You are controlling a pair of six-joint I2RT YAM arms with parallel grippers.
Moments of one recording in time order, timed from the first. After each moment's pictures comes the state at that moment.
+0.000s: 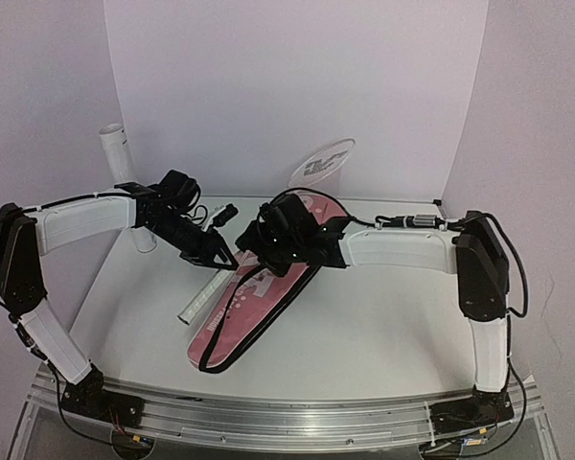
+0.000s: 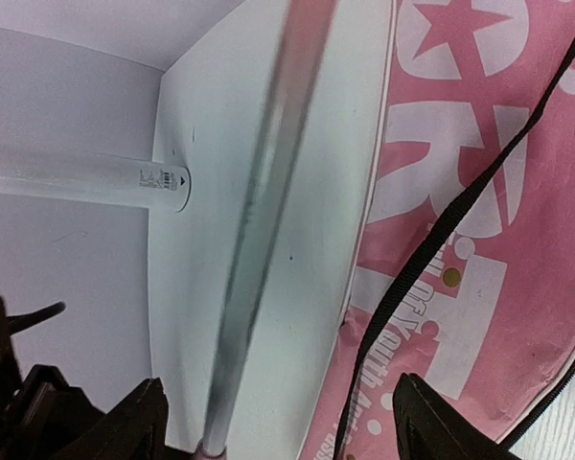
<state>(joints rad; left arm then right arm) -0.54 1.63 1.28 -0.69 0.64 -0.13 0.98 2.09 1.68 -0.22 0.14 1.19</state>
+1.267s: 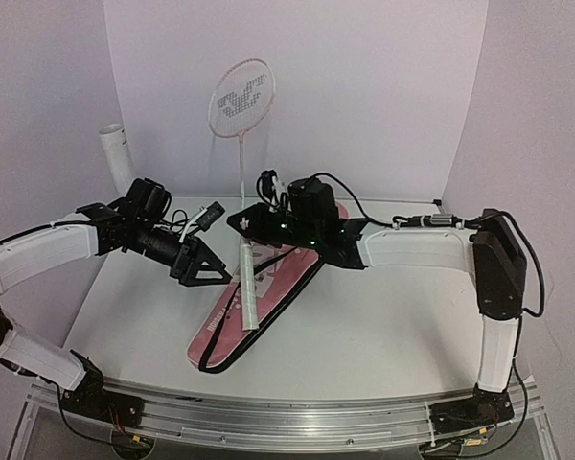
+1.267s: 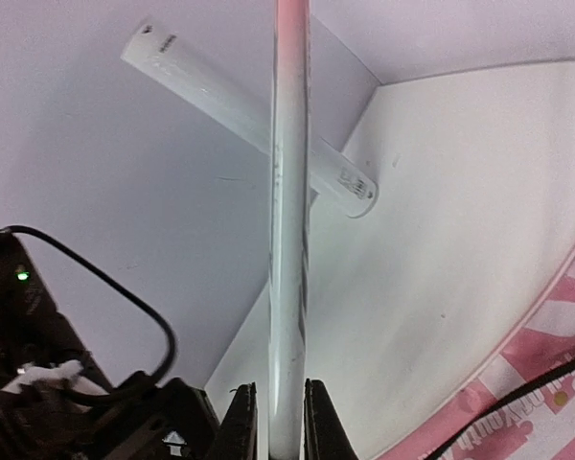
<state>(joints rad) -0.55 1.32 1.02 -0.52 0.86 0.08 0.95 2.00 1.53 0.25 -0.15 0.82</state>
